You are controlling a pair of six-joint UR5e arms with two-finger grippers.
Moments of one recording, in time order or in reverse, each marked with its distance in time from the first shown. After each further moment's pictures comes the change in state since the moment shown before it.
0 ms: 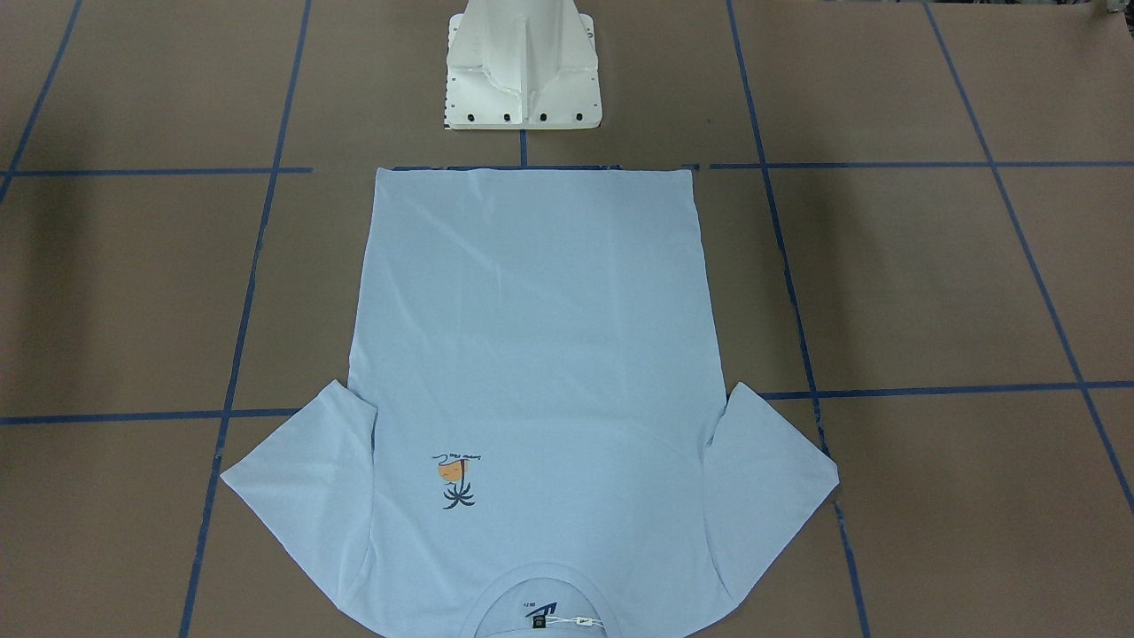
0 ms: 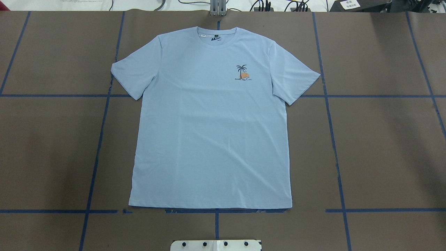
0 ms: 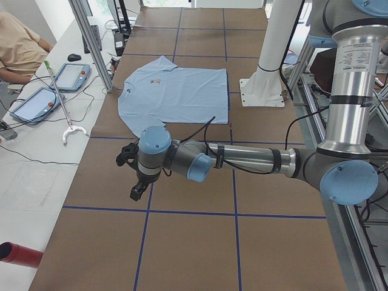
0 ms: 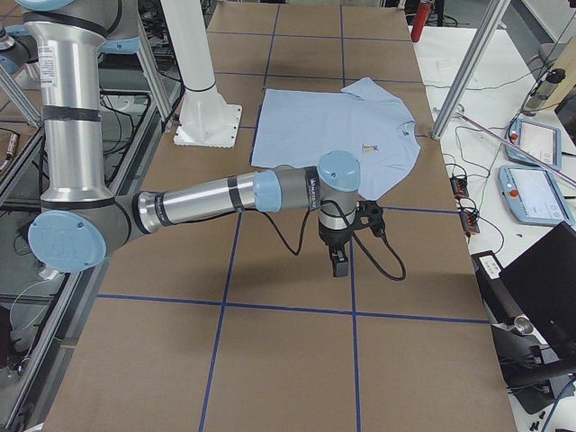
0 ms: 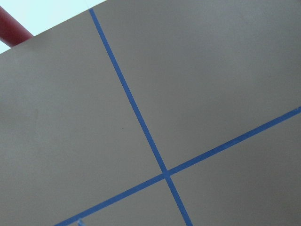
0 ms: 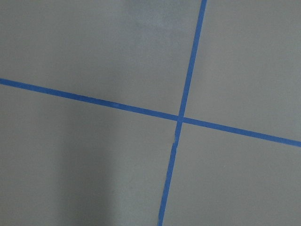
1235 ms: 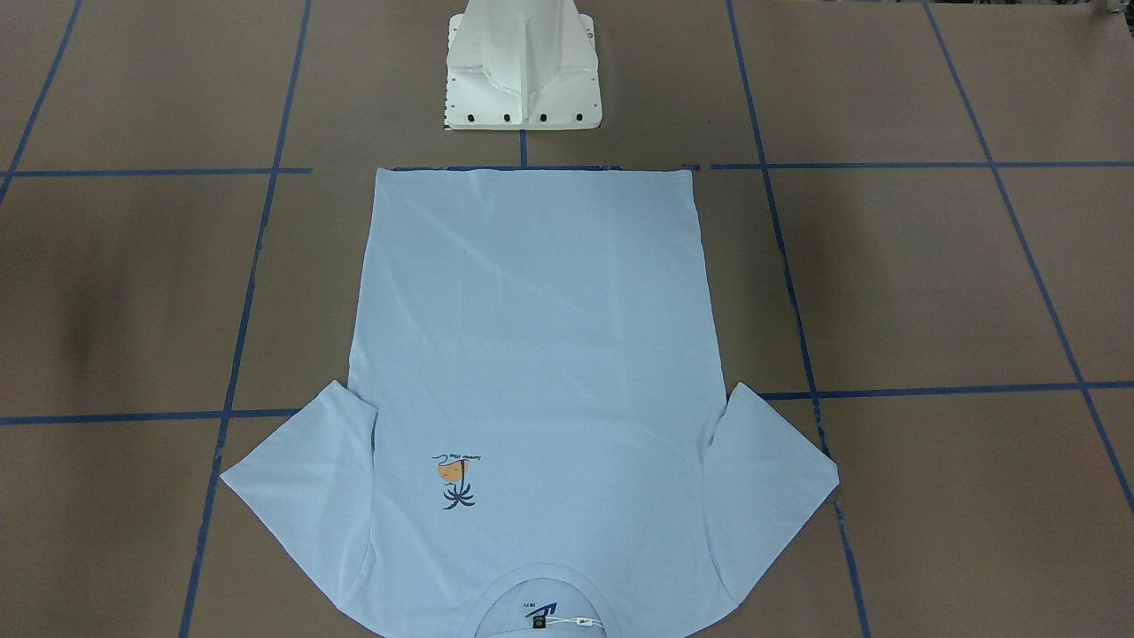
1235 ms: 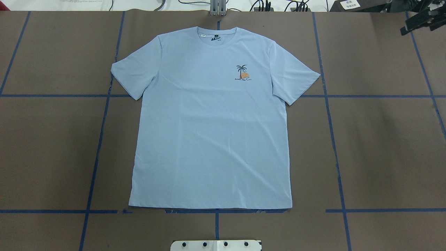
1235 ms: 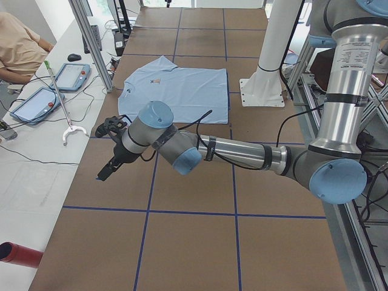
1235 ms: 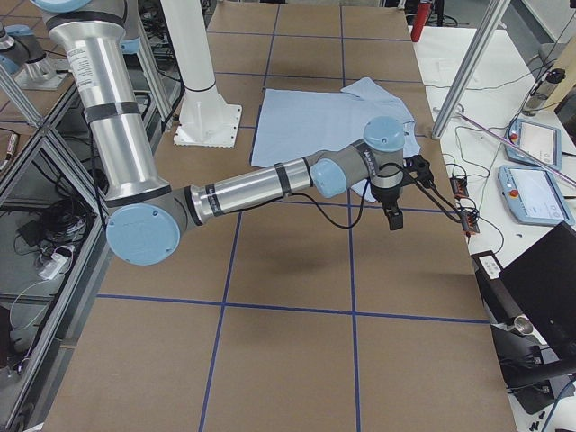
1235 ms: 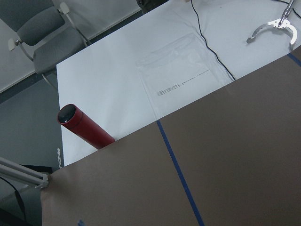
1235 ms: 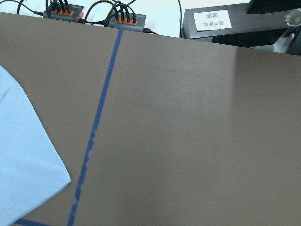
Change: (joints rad) left arm 0.001 -0.087 -0.012 -0.220 0.188 -0.199; right arm -0.221 0.352 -0.276 0.386 -0.012 0.511
